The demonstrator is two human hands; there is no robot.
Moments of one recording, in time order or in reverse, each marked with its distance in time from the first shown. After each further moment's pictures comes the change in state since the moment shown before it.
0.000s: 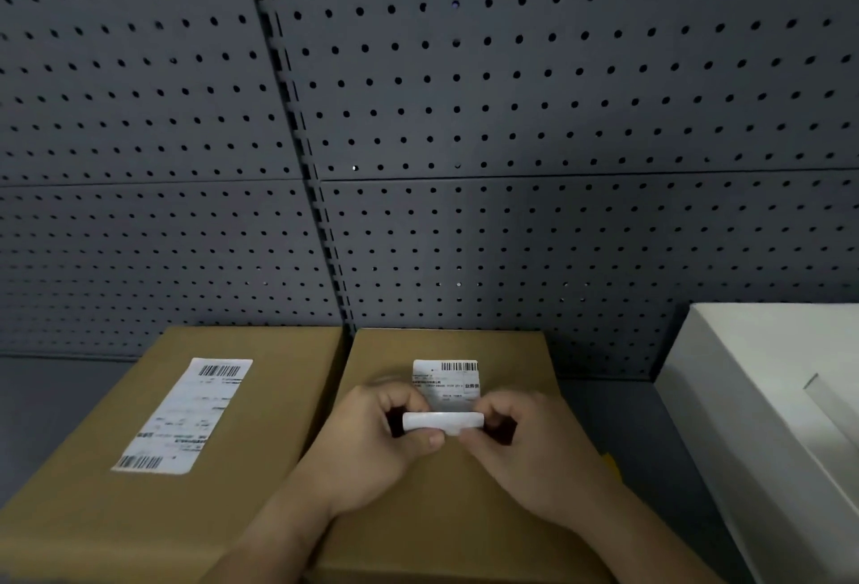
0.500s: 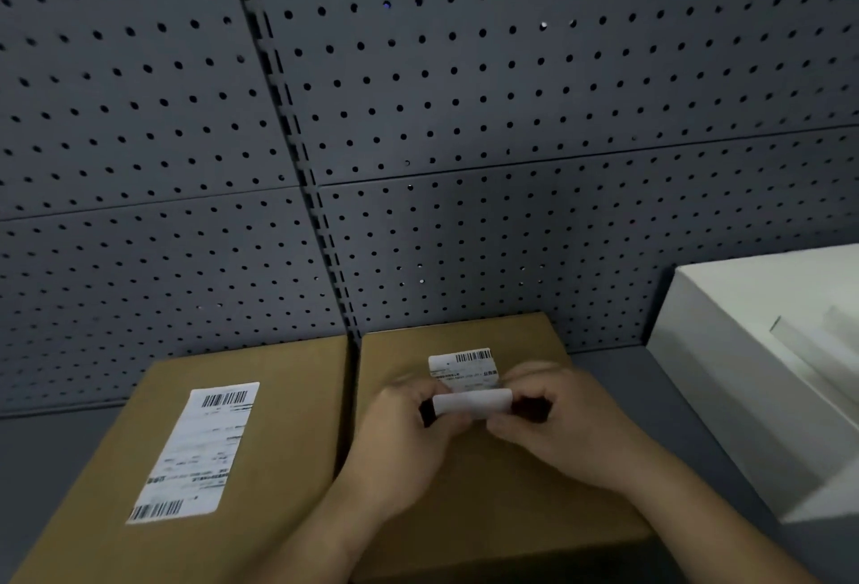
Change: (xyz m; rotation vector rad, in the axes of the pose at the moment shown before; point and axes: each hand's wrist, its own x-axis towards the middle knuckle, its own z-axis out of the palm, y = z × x) left_hand -0.001 0.003 -0.009 0.023 -0.019 0.091; right_hand -0.003 -0.012 -0.003 0.005 -0.028 0.080
